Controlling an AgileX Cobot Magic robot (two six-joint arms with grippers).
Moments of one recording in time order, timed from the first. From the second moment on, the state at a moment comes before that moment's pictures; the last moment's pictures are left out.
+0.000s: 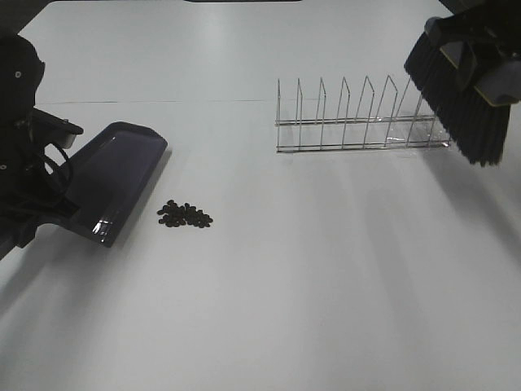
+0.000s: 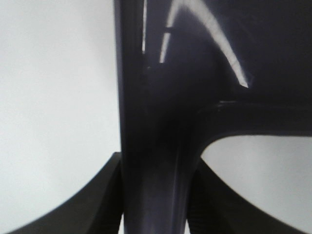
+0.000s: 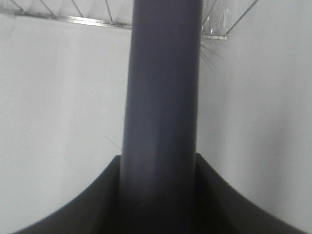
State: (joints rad) left arm -0.32 1.94 -1.18 0.28 1.04 -0.17; right arm 0.06 1.79 -1.51 -0.03 1.05 -0.02
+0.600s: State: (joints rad) left arm -0.34 2.00 -1.18 0.33 1.01 -0.16; right arm 0.10 1.78 -1.22 -0.16 0.95 0.12
